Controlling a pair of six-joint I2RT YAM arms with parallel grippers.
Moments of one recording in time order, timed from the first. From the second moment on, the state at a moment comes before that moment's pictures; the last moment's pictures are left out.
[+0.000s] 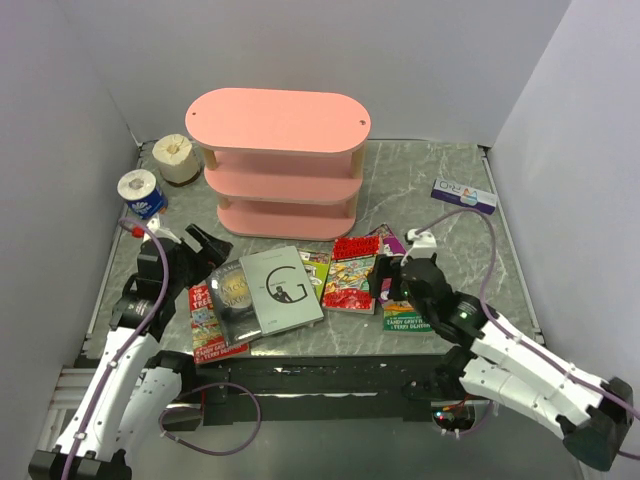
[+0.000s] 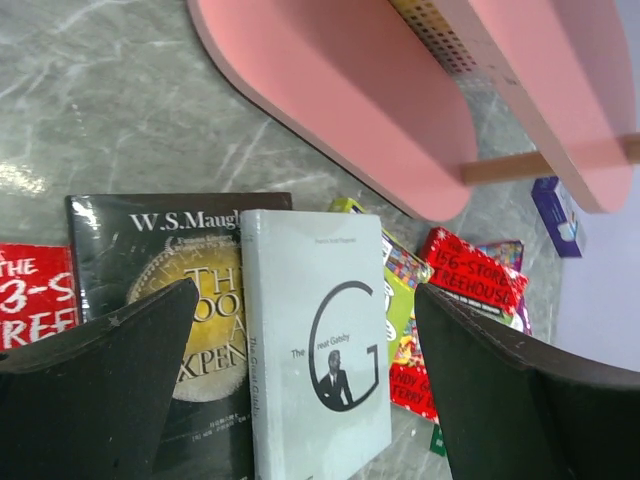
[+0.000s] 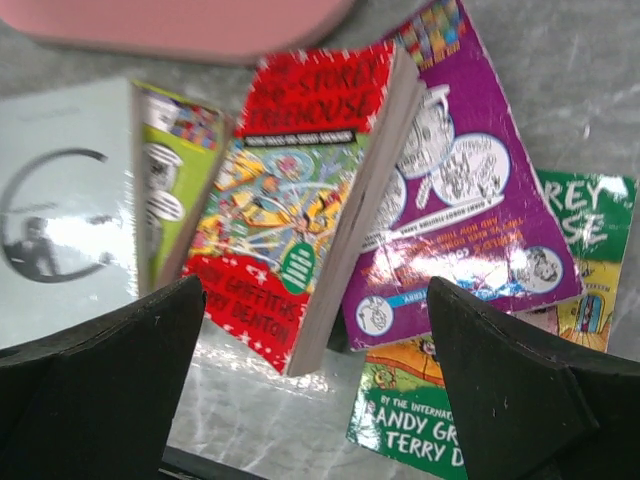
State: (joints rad) left arm -0.16 0.65 0.61 -0.45 0.02 -0.83; right arm 0.78 0.70 0.56 -0.41 0.41 0.52
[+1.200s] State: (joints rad) left arm -0.16 0.52 0.51 -0.39 0.16 -0.87; right arm 0.76 0.99 0.32 -0.10 0.09 1.11
